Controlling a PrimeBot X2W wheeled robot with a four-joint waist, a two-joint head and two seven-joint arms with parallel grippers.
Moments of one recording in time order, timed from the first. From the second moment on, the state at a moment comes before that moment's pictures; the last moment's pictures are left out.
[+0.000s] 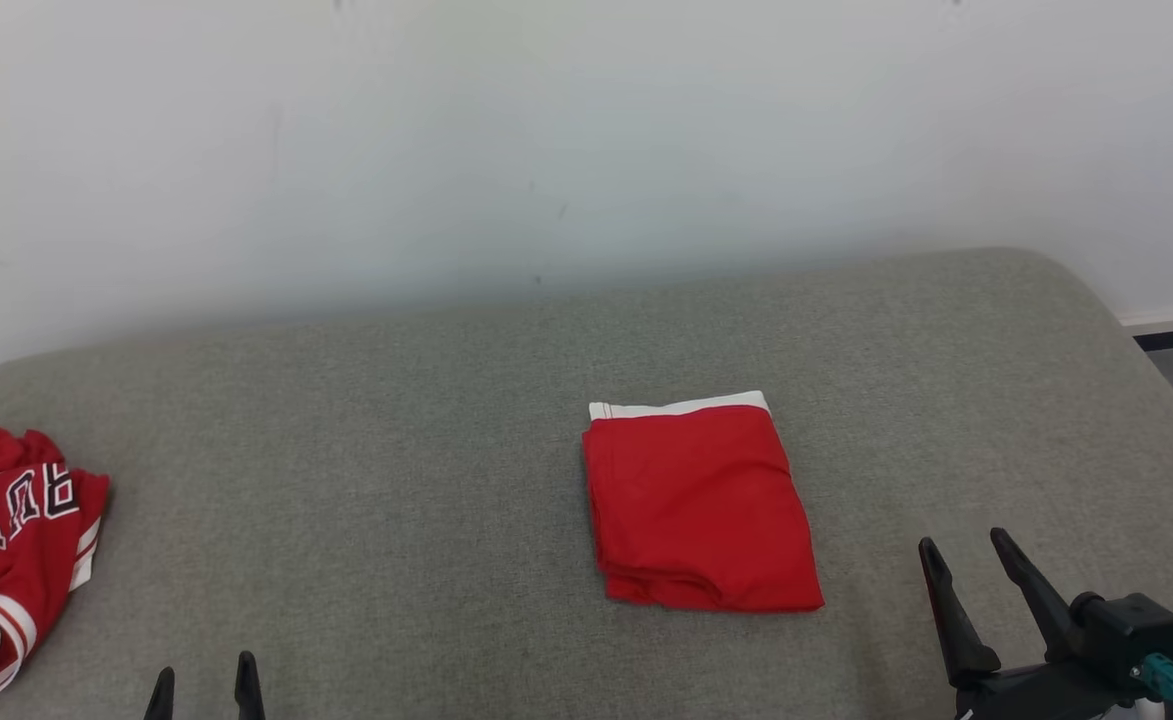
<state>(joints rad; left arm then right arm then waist) 0.12 0.05 0.12 0.18 -0.21 -0.11 -0.26 -0.04 -0.27 0.15 0.25 0.35 0.13 -0.18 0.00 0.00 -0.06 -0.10</state>
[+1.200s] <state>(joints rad) 0.14 0.05 0.14 0.23 -0.19 -0.13 -0.26 -0.12 -0.28 0.27 0.41 0.41 0.13 -0.23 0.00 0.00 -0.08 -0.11</state>
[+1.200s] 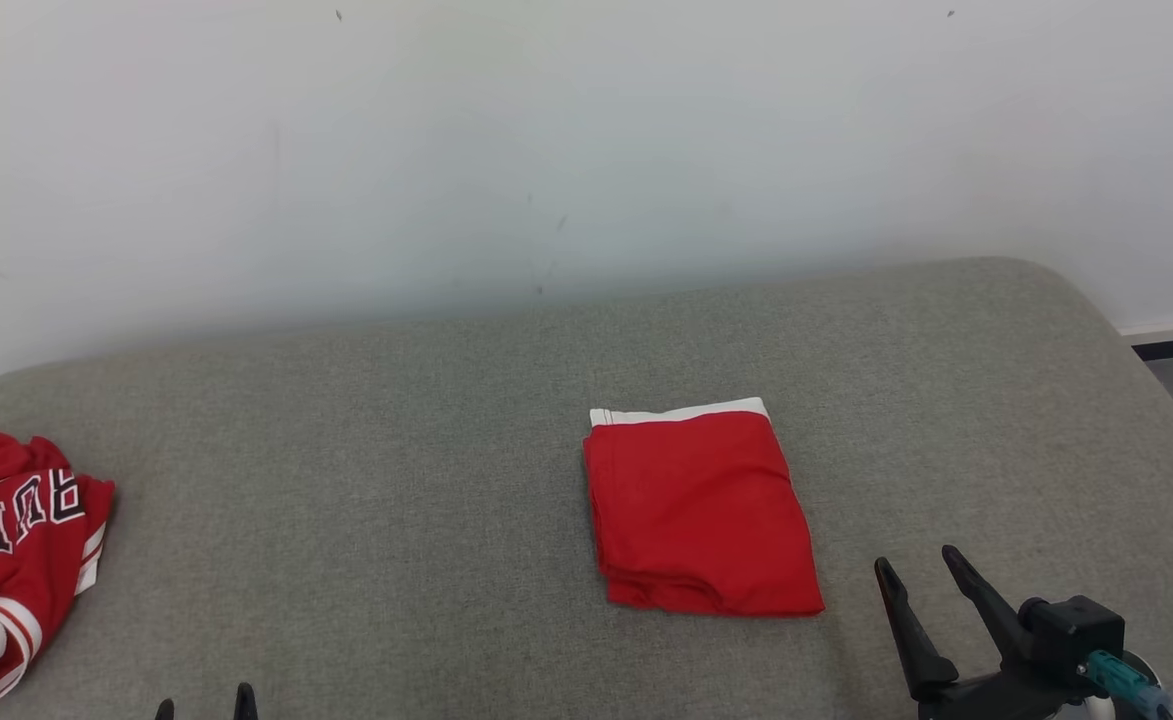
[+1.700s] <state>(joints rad) 0.13 0.05 0.12 0.24 -0.21 -0.13 -0.26 -0.17 -0.31 0.29 0.40 0.42 0.13 -0.16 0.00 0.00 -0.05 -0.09</state>
